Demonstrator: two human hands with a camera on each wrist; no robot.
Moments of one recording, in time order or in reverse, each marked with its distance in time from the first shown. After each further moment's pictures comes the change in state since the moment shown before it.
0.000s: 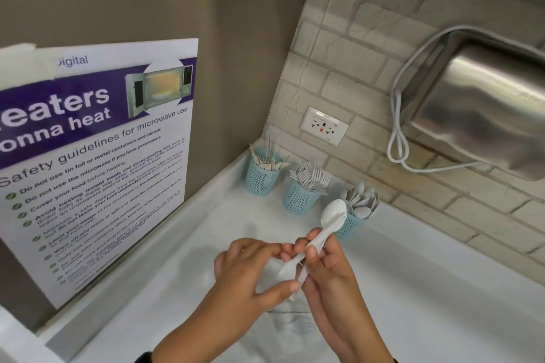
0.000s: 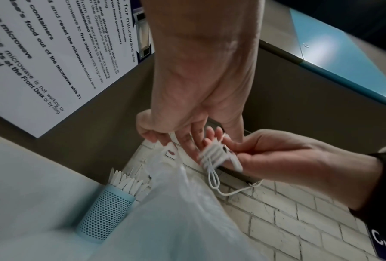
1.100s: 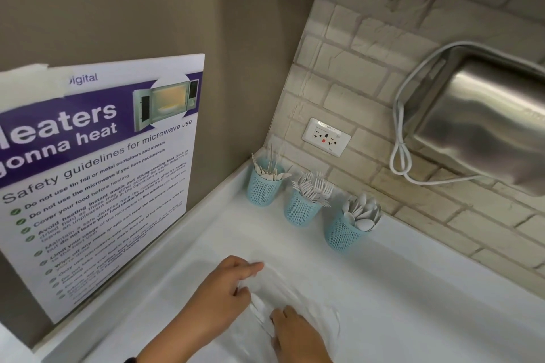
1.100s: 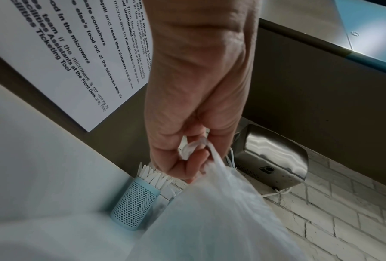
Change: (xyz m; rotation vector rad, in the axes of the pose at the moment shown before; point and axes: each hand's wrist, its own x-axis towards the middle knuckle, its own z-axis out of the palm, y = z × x) left_hand 0.005 -0.041 -0.006 -0.284 -0.132 -0.286; right_hand 0.017 0.094 -0.049 -1.918 -0.380 0.402
